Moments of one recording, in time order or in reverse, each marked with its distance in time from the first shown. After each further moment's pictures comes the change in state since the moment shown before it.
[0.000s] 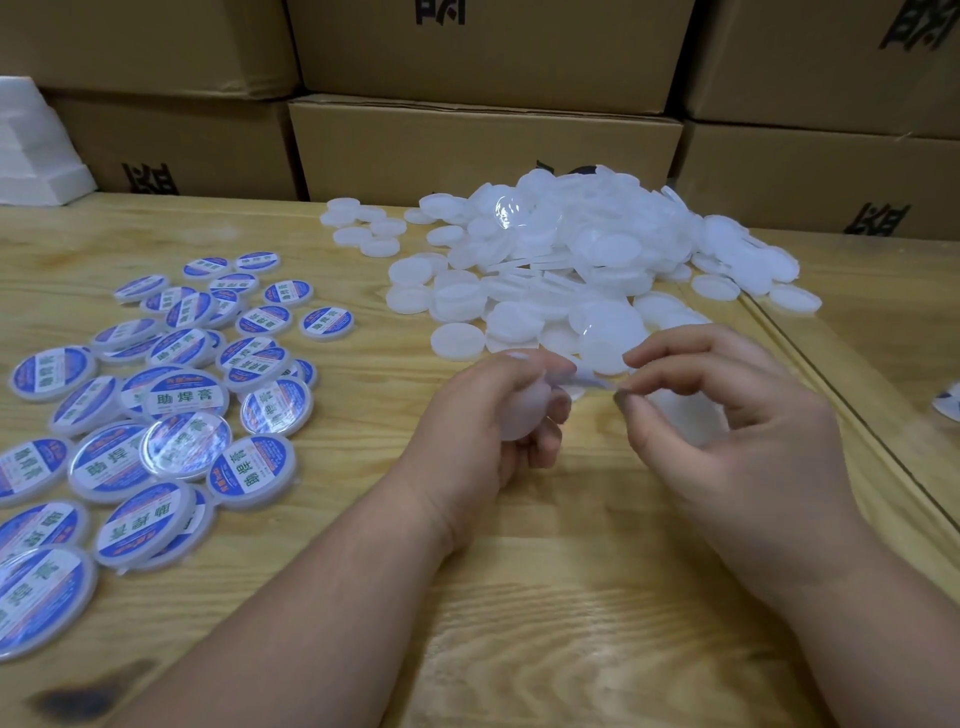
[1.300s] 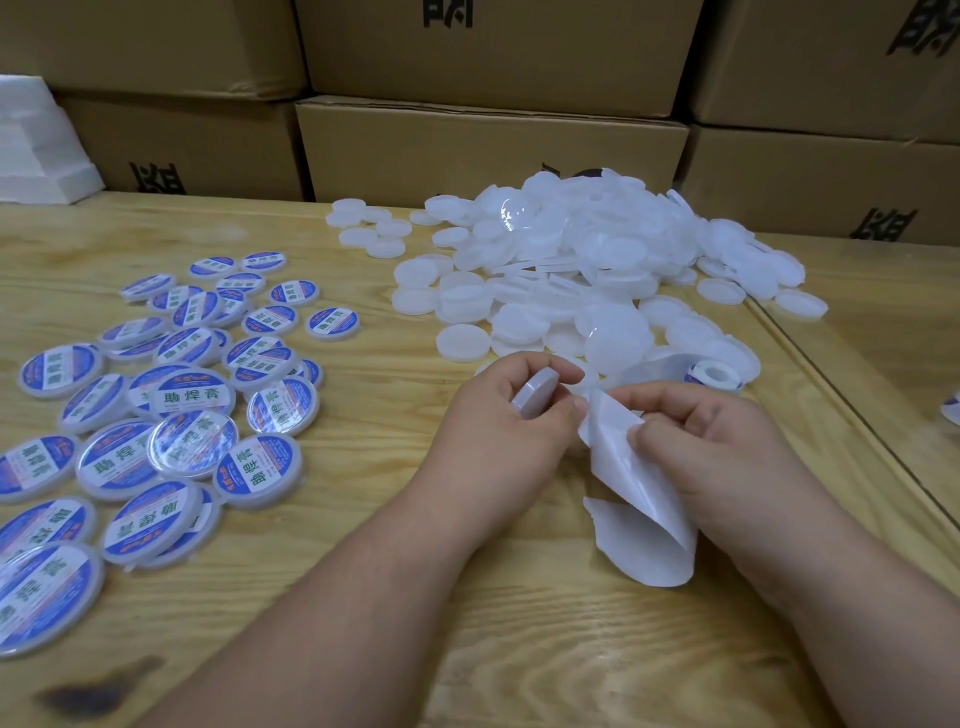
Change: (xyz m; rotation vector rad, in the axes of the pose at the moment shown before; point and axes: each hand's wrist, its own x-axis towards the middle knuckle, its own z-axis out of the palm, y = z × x) left_hand 0.002 -0.013 0.001 0.454 0.140 0.168; right_hand 0.001 0.005 -0.001 0.266 -0.369 0.629
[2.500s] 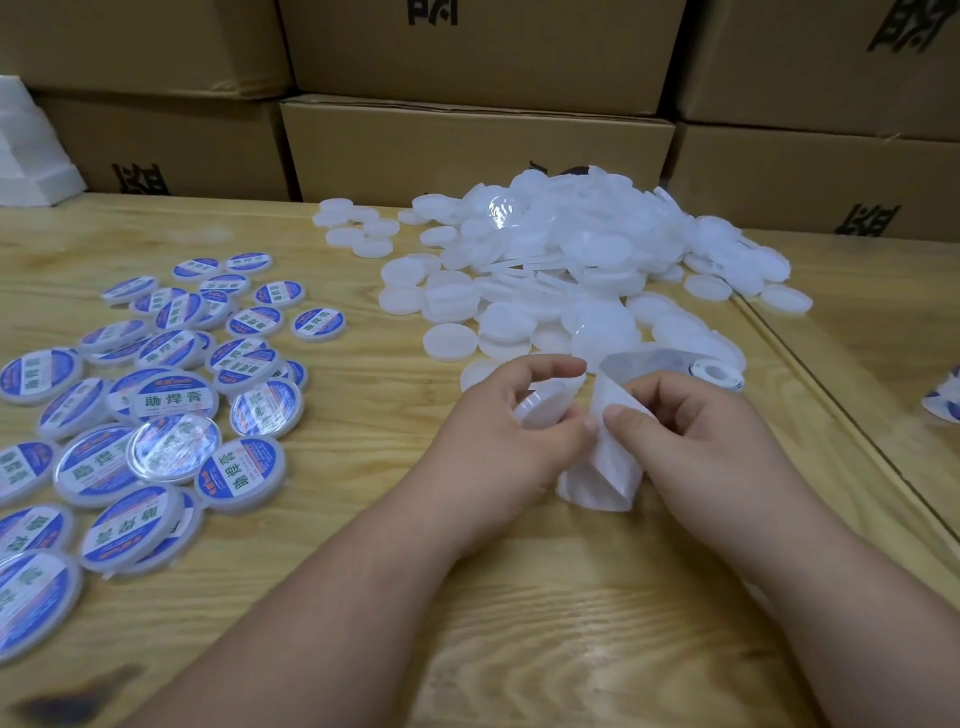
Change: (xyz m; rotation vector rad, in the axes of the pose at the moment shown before) left_hand -0.003 -0.001 0.002 -0.012 -0.169 -0.060; right_hand 0.003 0.004 -0.002 -0.119 0.120 -0.074
